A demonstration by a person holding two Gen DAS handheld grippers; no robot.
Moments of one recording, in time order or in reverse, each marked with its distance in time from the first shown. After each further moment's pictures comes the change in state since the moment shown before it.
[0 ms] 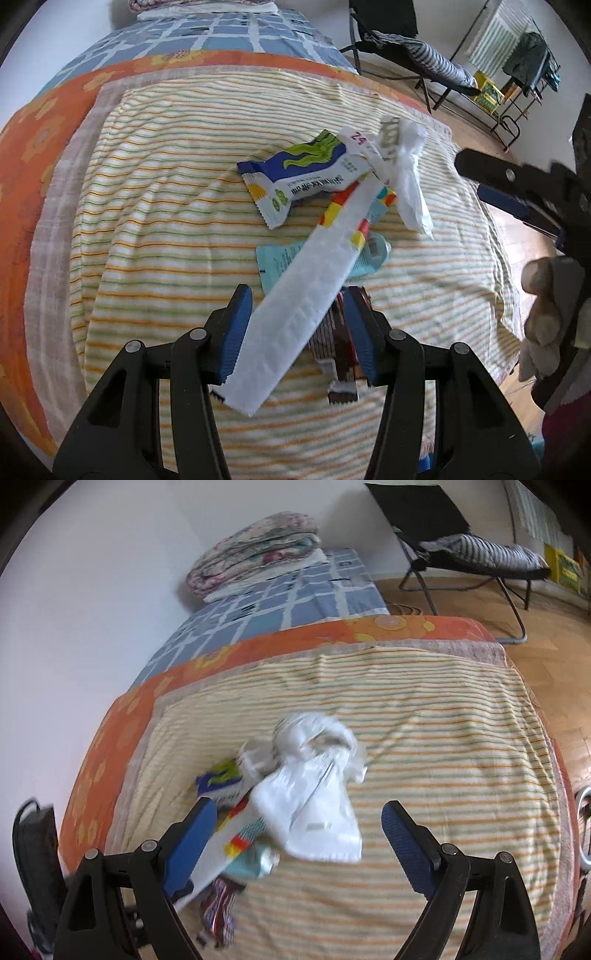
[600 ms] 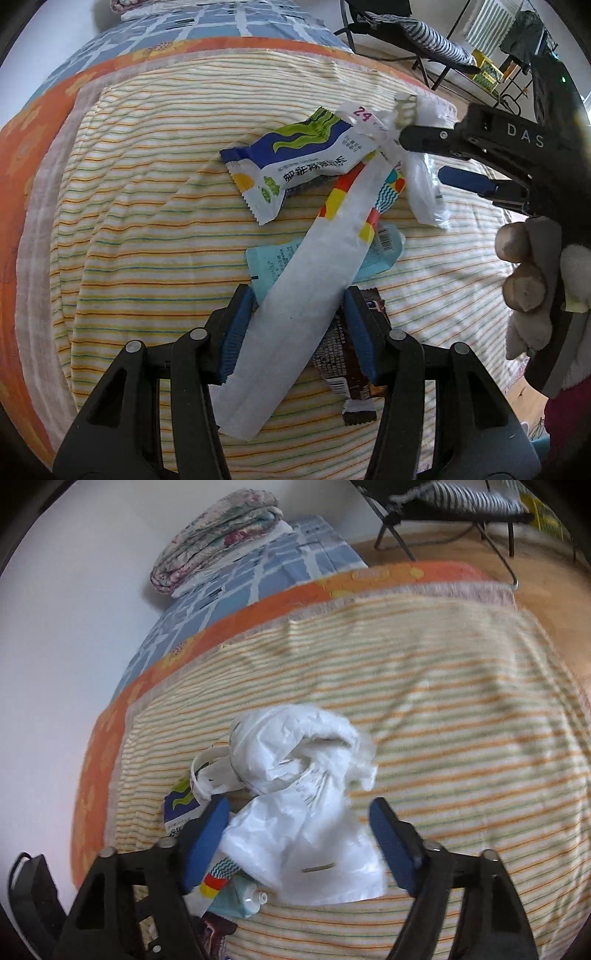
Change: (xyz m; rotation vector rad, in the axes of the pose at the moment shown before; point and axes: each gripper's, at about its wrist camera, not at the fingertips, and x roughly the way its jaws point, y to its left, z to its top) left arm 0.028 -0.007 0.002 0.066 0.047 0.032; right arm 0.059 -0.024 0.004 0.156 0.108 0.028
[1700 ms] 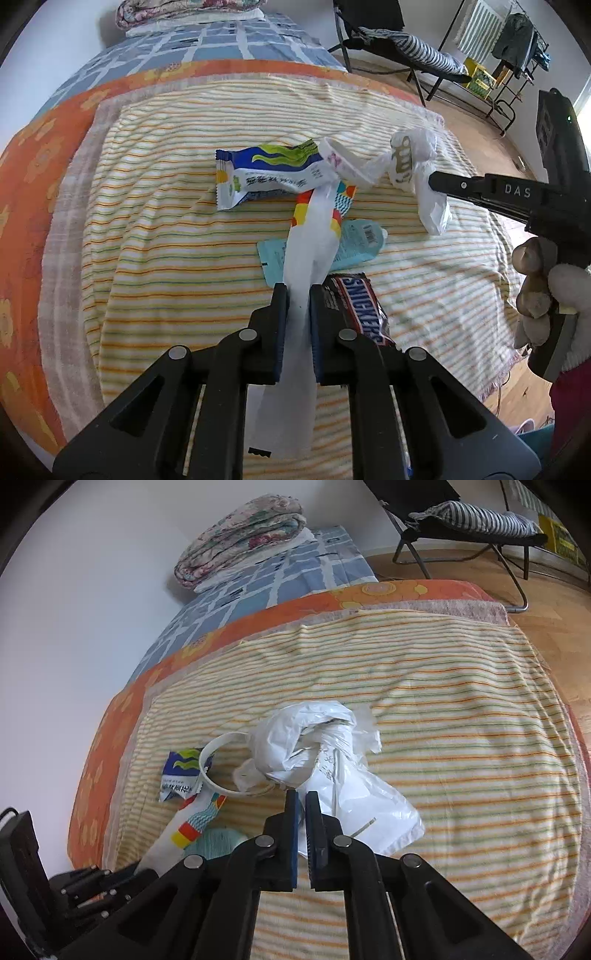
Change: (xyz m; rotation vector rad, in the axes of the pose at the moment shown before) left arm -0.042 -0.001 -0.015 0.024 -0.067 0.007; right arm -0.039 -0.003 -0.022 -0.112 -0.031 0.011
